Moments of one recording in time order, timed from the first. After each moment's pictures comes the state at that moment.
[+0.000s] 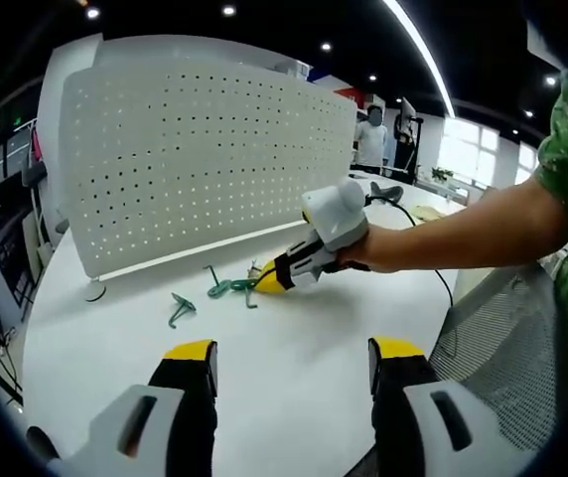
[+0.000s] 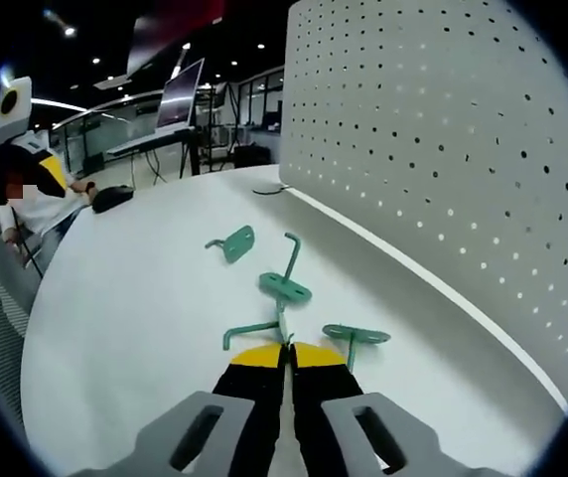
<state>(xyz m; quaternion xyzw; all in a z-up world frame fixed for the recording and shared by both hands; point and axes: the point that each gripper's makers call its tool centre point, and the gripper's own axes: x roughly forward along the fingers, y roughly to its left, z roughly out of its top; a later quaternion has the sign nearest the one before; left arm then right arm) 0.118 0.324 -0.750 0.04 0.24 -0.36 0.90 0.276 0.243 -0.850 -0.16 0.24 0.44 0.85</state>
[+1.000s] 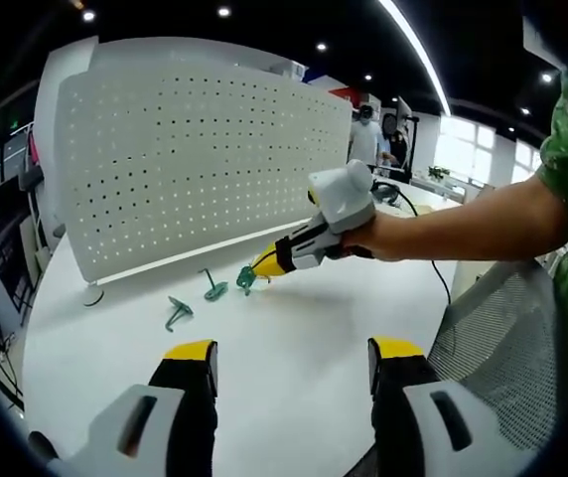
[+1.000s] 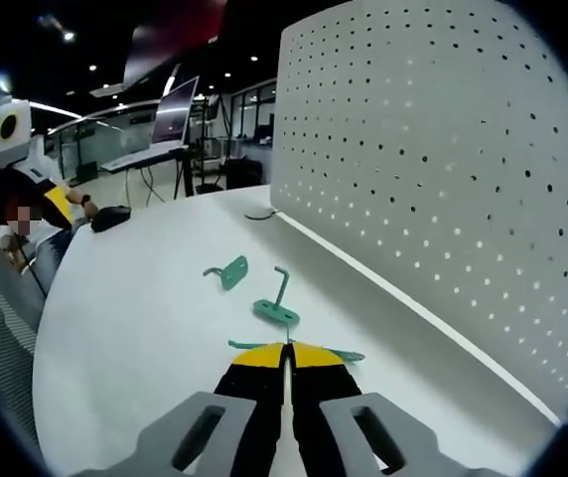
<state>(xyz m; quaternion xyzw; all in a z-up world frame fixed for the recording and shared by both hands) 0.117 0.320 -0.748 0.04 0.24 -0.37 0.90 0.275 0.238 -0.812 -0.15 0.21 0.42 0.87</state>
